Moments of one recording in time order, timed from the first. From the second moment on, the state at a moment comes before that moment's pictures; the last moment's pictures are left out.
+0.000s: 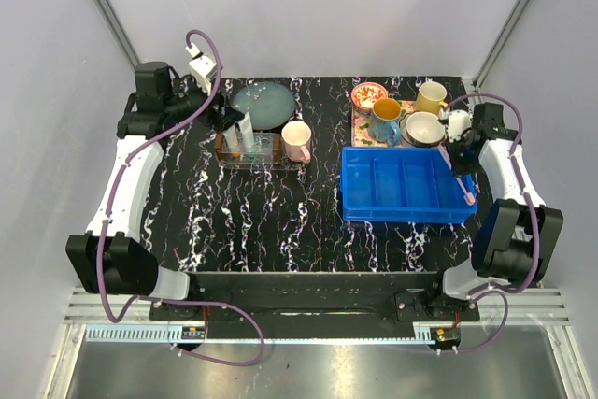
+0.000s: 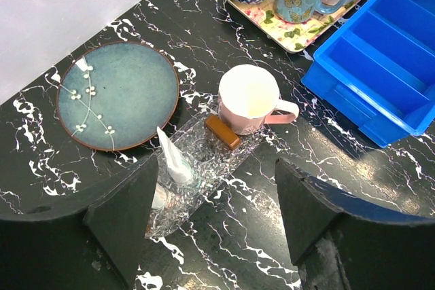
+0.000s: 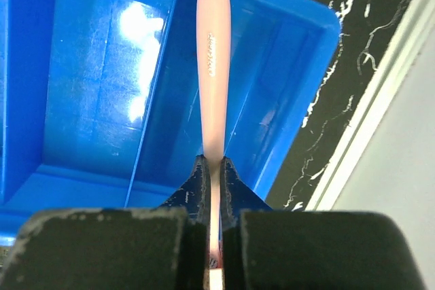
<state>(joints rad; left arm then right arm) -0.03 1.40 1.43 -0.49 0.75 0.30 -0.23 1.52 1.18 -0.76 -0.09 -0.53</state>
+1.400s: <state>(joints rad) -0.51 1.29 1.46 -0.33 0.75 0.20 0.24 1.49 1.77 -1.02 -0.81 -0.29</state>
